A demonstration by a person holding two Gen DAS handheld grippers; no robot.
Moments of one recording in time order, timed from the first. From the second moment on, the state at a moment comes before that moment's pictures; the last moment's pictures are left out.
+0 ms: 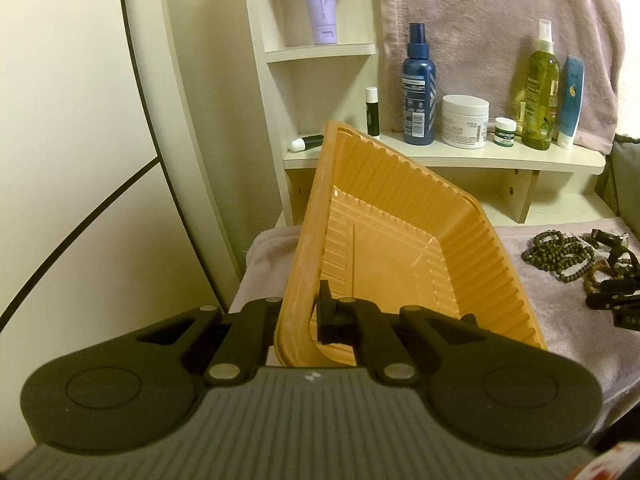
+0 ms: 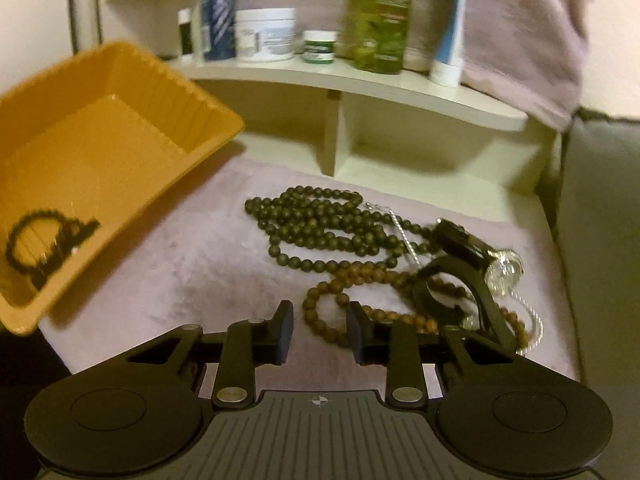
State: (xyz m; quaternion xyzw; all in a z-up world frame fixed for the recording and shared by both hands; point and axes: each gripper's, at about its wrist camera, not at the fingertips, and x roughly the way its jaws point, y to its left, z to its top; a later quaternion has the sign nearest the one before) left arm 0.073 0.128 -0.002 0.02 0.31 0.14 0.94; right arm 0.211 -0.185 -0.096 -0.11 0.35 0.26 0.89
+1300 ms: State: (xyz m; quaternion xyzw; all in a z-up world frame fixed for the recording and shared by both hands) left arm 0.073 0.130 -0.001 0.02 0.31 0.14 0.94; right arm 0.198 -0.225 0.059 0.05 0.19 0.33 0.92
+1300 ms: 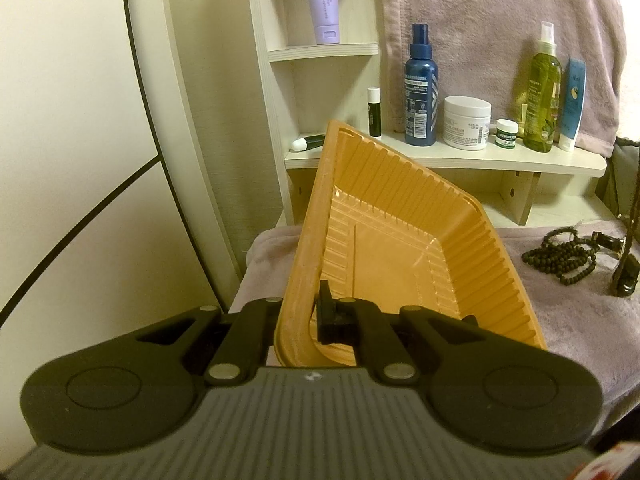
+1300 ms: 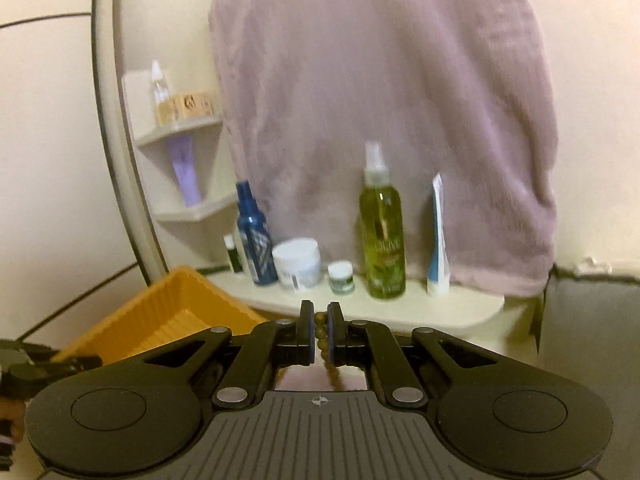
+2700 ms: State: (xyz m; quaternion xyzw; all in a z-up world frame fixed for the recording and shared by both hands) left arm 0.075 0.133 0.000 0.01 0.31 0.14 0.94; right arm 0.182 -0.113 0.131 0.05 0.12 0.50 0.86
